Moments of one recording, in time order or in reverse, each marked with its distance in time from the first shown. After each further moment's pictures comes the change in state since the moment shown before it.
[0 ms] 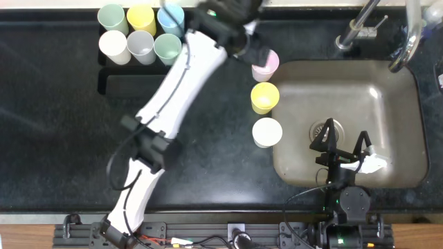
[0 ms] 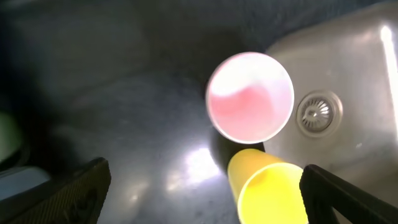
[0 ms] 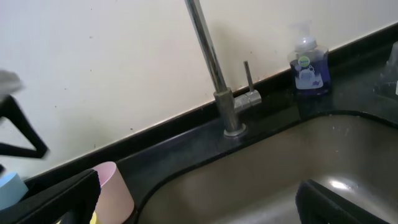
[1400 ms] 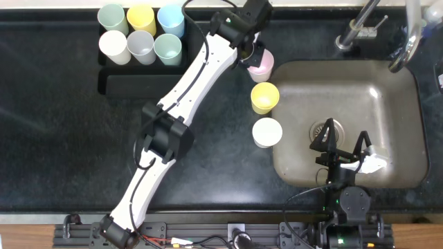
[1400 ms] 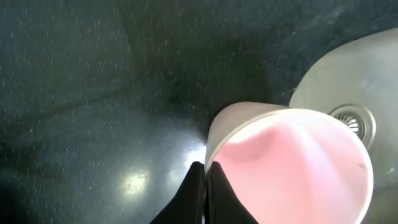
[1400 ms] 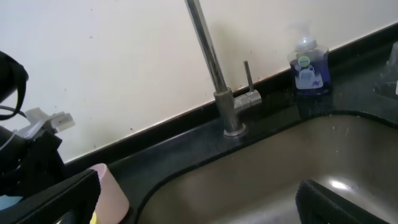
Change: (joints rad) left arm 0.008 0.185 0.030 0.103 -0.002 -0.026; right arm 0.000 0.000 0.000 0.000 0.000 0.000
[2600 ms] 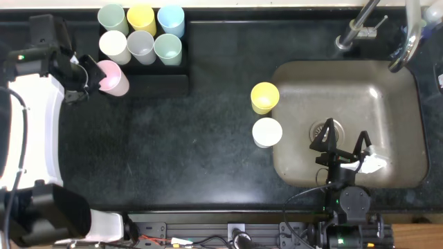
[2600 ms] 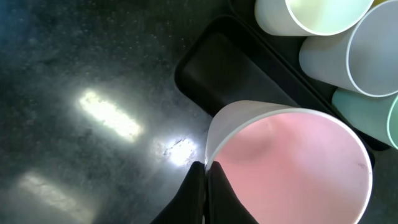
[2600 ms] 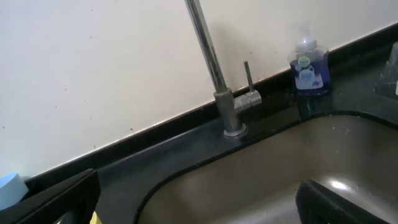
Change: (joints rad) left arm 0.778 -0.945 -1.165 0.170 -0.001 -0.214; right arm 0.000 0.000 0.000 0.000 0.000 0.000
